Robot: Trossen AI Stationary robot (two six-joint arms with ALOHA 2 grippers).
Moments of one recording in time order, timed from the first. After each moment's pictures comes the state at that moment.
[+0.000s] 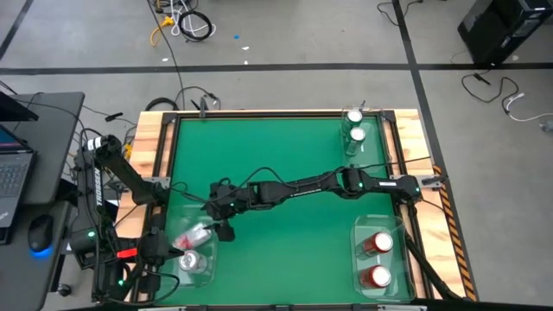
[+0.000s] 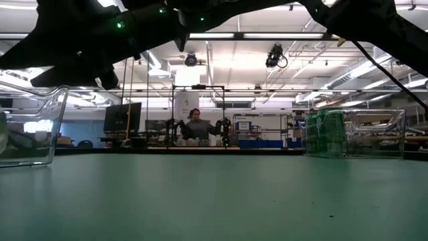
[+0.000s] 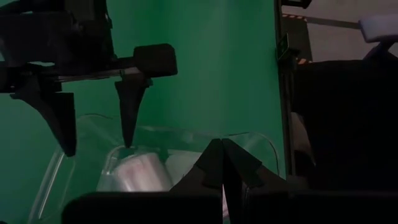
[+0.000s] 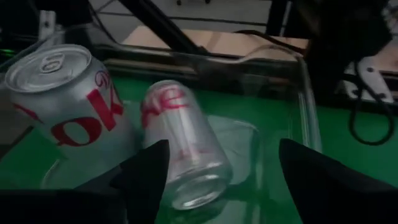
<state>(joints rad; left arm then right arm) -1.27 1.34 1.35 -1.28 -0.72 -1.31 0.11 2.60 2.33 -0.19 -0.15 0.00</state>
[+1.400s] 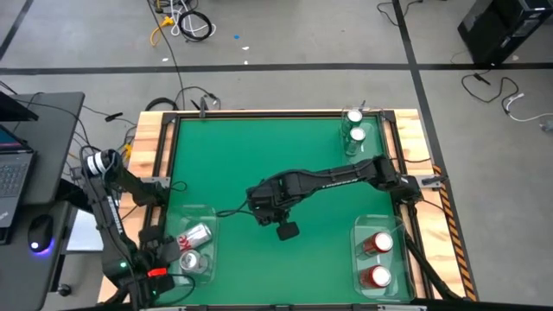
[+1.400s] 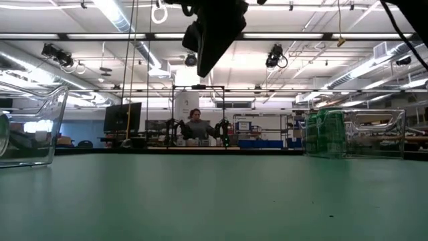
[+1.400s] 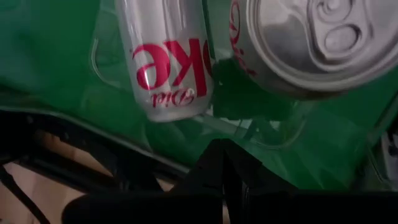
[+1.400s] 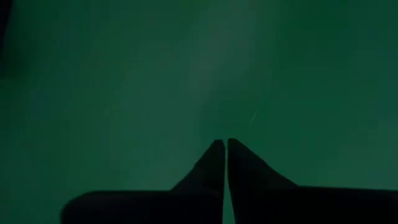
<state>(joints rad) -1.21 1.53 1.19 -1.28 -0.15 -1.58 0.16 2.21 2.12 -1.19 -0.12 -0.18</state>
